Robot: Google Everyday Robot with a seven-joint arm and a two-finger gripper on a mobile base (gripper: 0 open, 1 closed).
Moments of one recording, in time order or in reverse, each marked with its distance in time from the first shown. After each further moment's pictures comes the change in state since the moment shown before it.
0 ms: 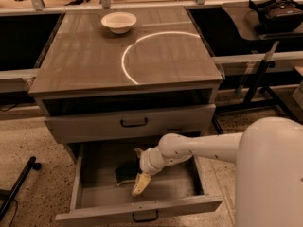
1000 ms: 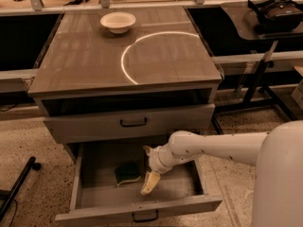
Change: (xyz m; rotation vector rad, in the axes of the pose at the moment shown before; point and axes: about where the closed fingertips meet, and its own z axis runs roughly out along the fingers) arm 0.011 0.005 -0.048 0.026 0.039 0.019
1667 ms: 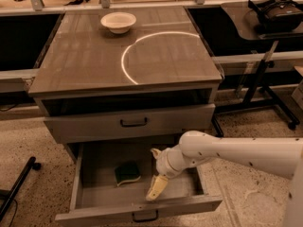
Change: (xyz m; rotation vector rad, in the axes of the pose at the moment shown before) arm -0.004 0.035 -0.053 -0.021 -0.005 0.104
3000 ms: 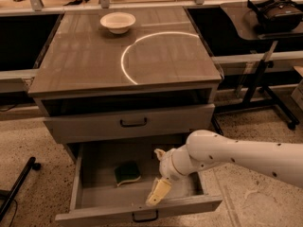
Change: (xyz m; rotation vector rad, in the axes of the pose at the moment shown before) arm -0.031 0.038 -0.053 0.015 -0.003 0.077
